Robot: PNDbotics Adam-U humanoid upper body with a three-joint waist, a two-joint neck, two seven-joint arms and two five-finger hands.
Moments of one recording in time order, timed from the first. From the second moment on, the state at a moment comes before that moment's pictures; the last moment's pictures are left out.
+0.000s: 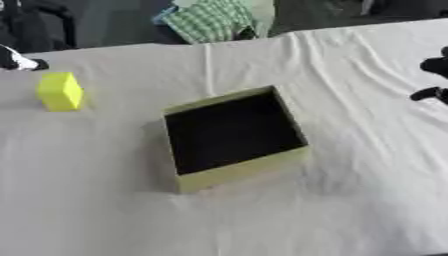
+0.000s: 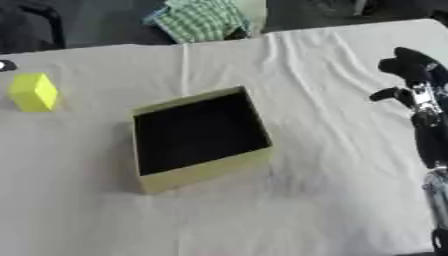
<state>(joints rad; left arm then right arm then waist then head) -0.96 0.83 -0.07 -0.85 -0.81 -0.30 -0.26 -0.33 -0.32 -0.07 -1.76 -0.09 -0.22 0.09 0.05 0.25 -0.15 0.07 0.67</state>
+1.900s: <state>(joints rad) -0.97 0.82 -0.06 -0.79 -0.92 -0.37 -0.41 -0.33 -0.32 -0.07 -1.76 -0.09 -0.23 0.10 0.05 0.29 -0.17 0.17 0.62</state>
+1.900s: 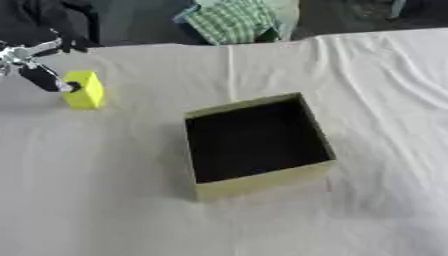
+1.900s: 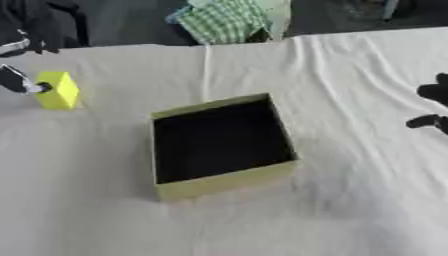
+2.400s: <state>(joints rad) -0.97 0.82 -0.06 -0.79 -0.92 -0.36 -0.45 -0.33 -0.31 -0.07 -1.76 -0.09 -0.22 0.10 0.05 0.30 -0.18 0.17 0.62</state>
